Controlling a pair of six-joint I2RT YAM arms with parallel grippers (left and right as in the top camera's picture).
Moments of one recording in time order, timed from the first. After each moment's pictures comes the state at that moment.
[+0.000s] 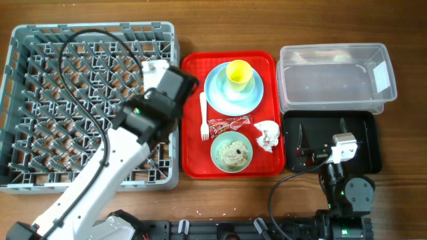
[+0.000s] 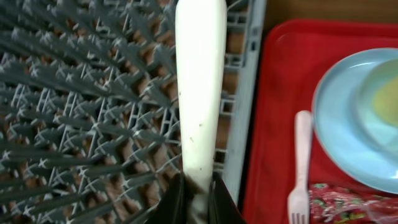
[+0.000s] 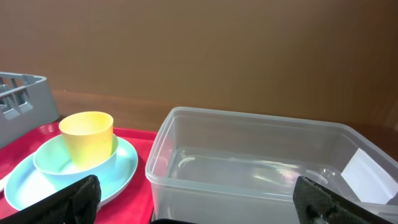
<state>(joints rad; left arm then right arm) -0.52 1.36 1.21 -0.96 -0.49 -0.56 -0.02 0.02 0.01 0.00 -0.12 -0.08</state>
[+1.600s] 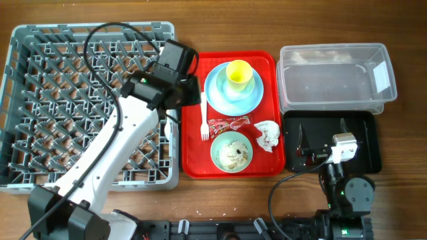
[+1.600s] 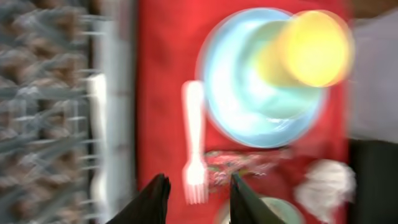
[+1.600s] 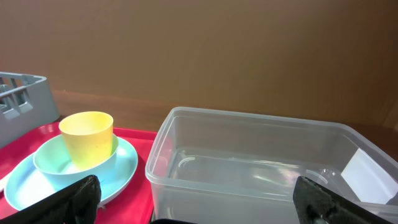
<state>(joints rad) -0.47 1.55 1.36 -0.88 0.01 -0.52 -0.02 0.02 0.01 0.00 -0.12 -0.08</state>
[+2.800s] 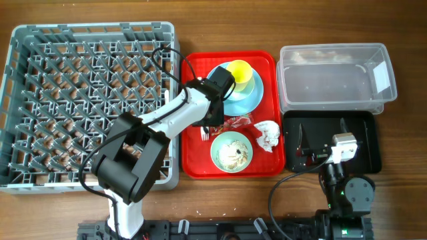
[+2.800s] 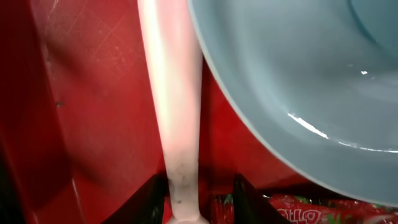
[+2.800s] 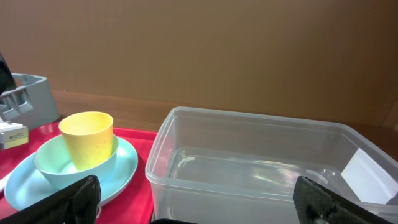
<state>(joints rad) -0.61 1.99 1.30 -0.76 -0.09 -0.59 -0.02 0.02 0.01 0.00 -0.12 -0.08</state>
